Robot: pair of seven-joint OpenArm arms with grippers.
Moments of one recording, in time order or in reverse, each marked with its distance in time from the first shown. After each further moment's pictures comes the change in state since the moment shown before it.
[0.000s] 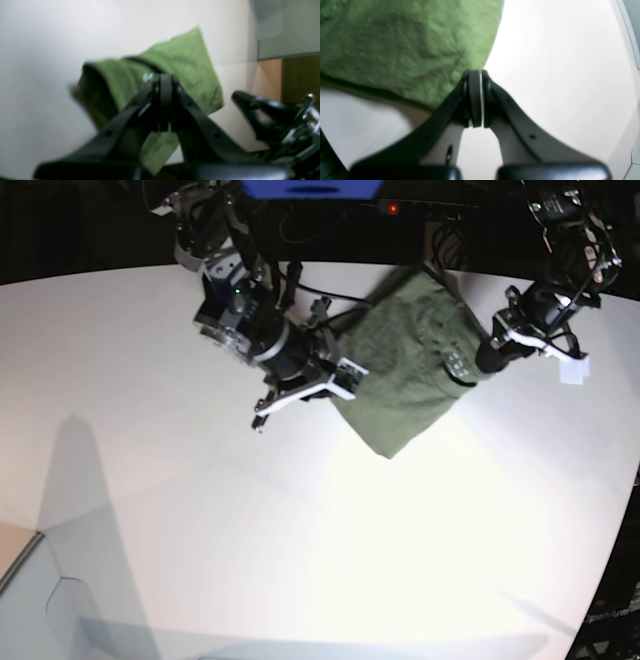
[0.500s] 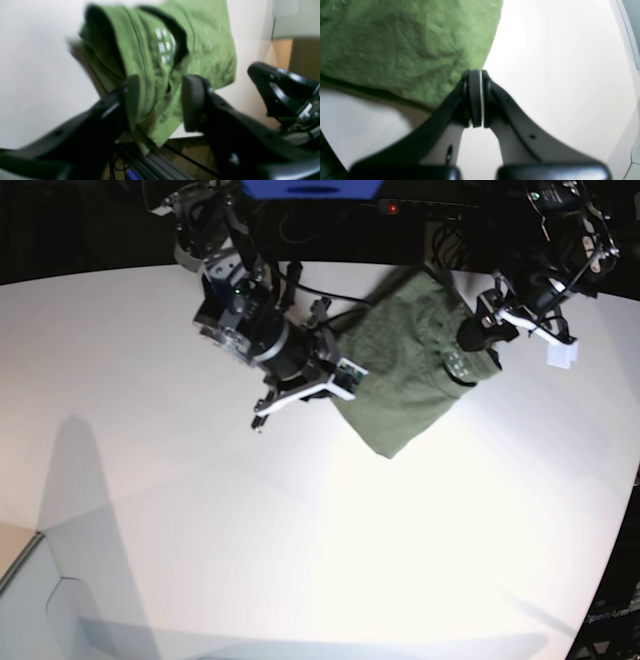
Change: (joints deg) left arm 2.0 0.0 0.1 0.0 -0.3 0.2 5.3; right arm 0.0 0.0 0.0 0.0 0.0 0.0 0.0
